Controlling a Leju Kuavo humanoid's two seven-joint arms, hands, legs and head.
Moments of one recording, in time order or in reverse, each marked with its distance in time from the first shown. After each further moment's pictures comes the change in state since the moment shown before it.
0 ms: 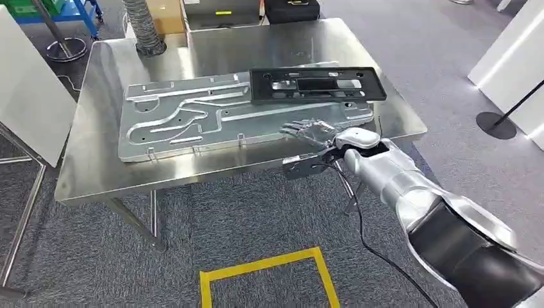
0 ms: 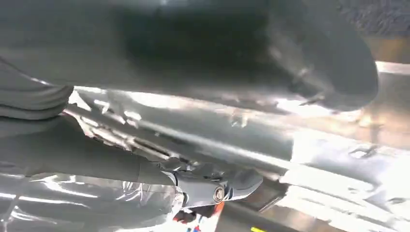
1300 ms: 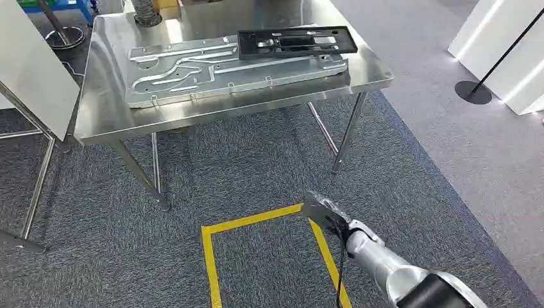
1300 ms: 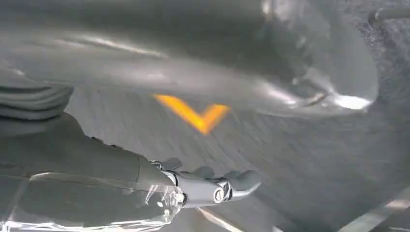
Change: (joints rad) left arm 0.012 0.009 0.031 0.000 -0.011 0.002 -0.009; right arm 0.520 0.064 -0.466 0.162 -0.526 -0.092 0.057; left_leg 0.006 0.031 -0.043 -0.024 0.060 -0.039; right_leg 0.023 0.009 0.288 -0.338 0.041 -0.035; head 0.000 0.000
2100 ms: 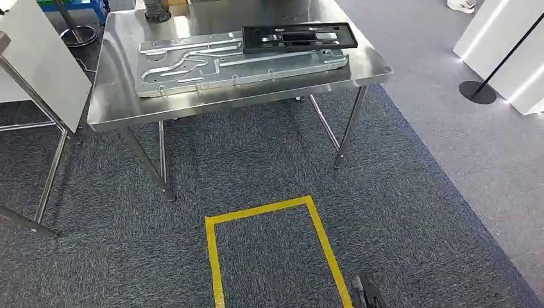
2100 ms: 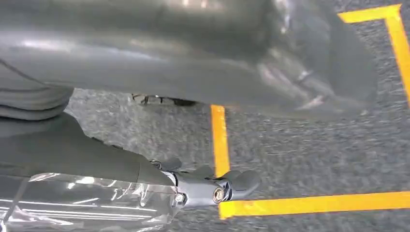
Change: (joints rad) left arm -0.014 -0.008 -0.039 0.000 -0.040 0.003 -0.005; right arm 0.401 0.029 -0.448 0.042 -0.368 0.050 0.040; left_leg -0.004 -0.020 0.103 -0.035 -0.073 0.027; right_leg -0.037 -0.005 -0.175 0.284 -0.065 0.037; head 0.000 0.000
